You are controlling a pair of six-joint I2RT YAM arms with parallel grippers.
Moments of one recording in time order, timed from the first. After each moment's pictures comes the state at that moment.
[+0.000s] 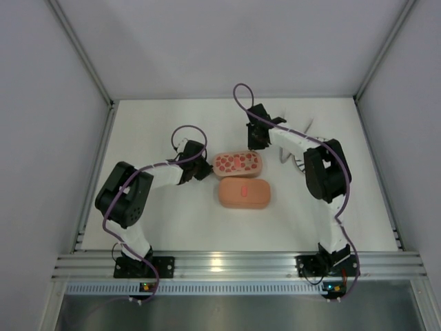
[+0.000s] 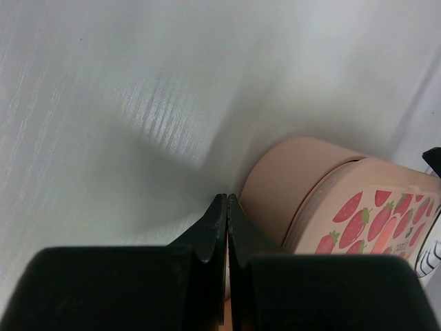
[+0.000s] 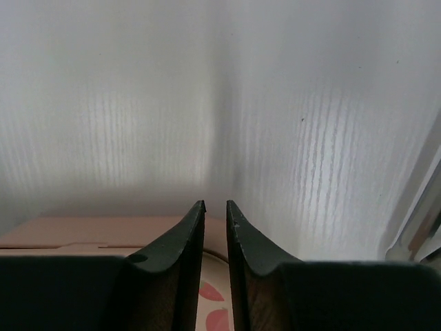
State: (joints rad) left arm -0.49 1.78 0.91 0.04 -0.06 -1.10; right arm 0.49 2.10 1.64 -0.53 0.14 0.41
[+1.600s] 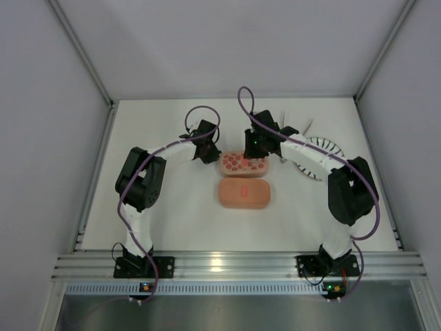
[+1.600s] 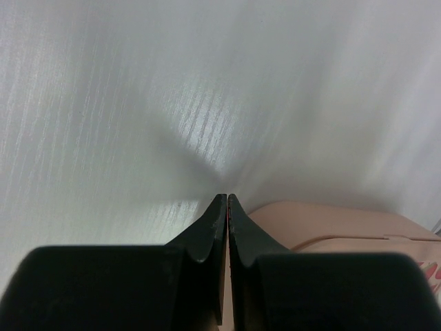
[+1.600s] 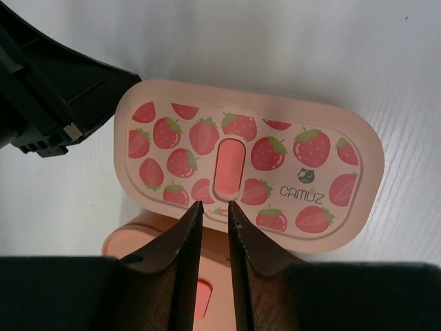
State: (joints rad) left arm -0.49 2.02 1.37 -0.31 -0.11 -0.97; right arm 0.56 1.77 1.38 -0.50 -0.03 0.45
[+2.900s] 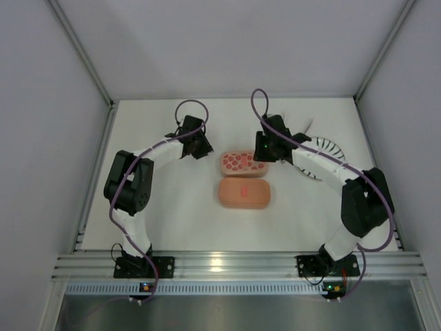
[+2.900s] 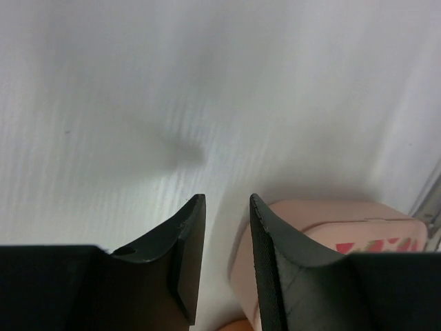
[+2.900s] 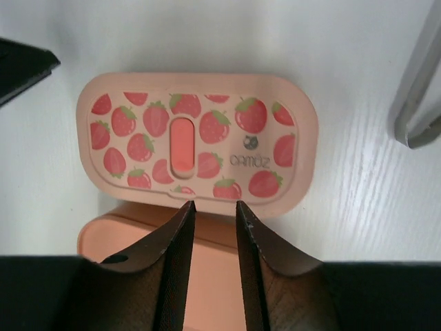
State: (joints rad) left arm -0.40 1.92 1.28 -0.24 -0.03 -0.86; right arm 0.53 1.67 1.27 -0.48 0.06 0.49
